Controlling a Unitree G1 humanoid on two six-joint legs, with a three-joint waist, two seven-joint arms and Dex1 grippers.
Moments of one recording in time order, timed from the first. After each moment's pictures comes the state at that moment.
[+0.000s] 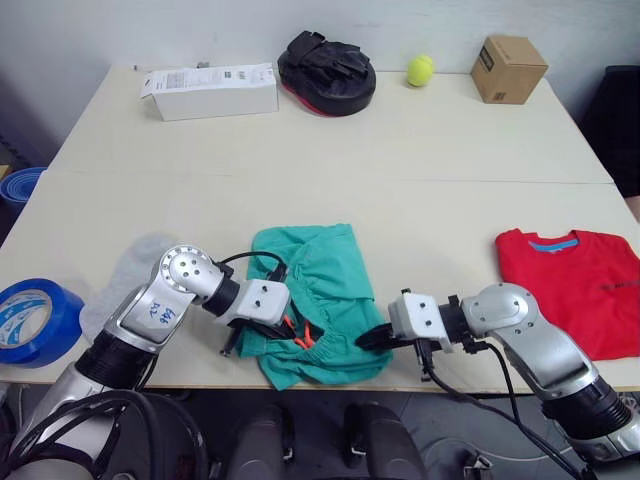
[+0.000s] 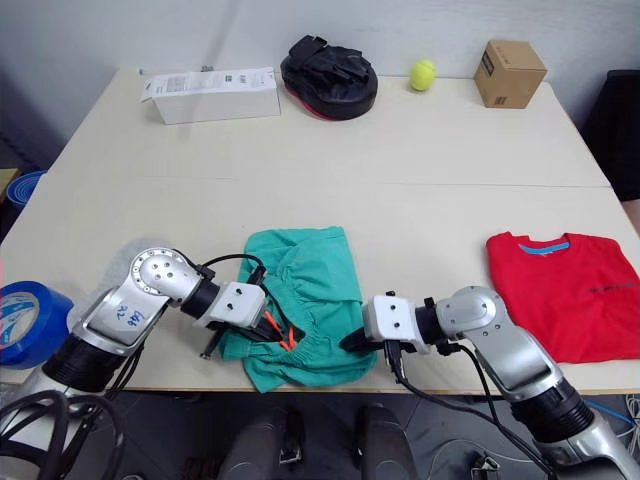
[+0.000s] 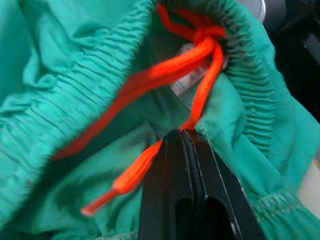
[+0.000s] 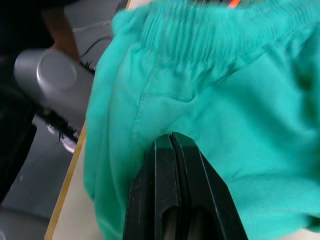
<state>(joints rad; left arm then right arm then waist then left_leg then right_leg) -0.50 0.74 -0.36 -0.11 -0.04 0.18 -1.38 -0.27 -0.74 0.31 -0.27 0.19 0.19 1.24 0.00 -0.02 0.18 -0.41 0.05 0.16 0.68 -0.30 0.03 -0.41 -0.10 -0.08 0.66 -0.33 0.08</state>
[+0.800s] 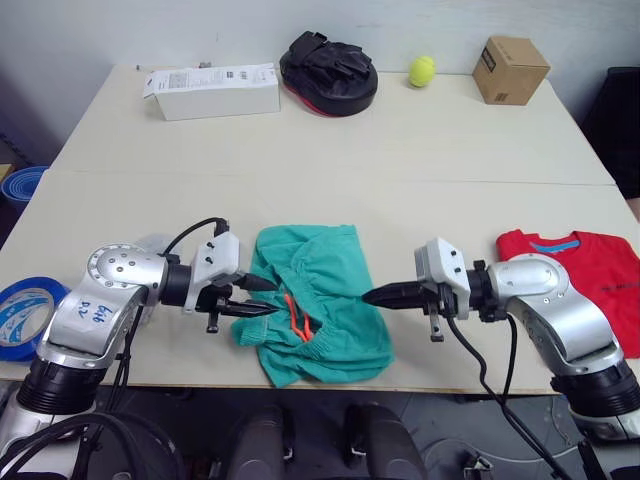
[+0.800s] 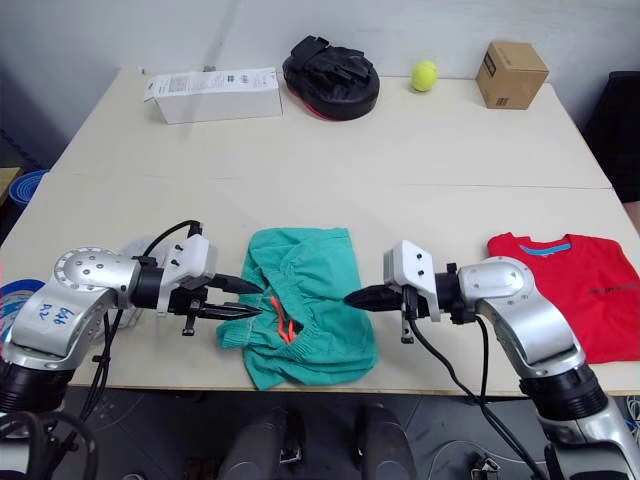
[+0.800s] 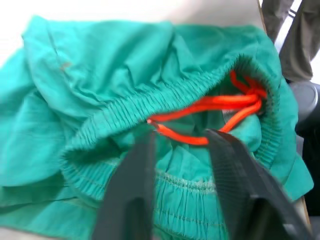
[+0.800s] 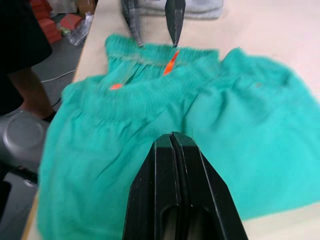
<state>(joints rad) -0.37 0.81 -0.04 -0.31 -0.35 0.59 -1.19 -0.42 -0.71 0.15 -0.27 0.42 0.42 1.18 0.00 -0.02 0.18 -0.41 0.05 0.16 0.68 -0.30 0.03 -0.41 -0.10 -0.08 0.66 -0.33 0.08</state>
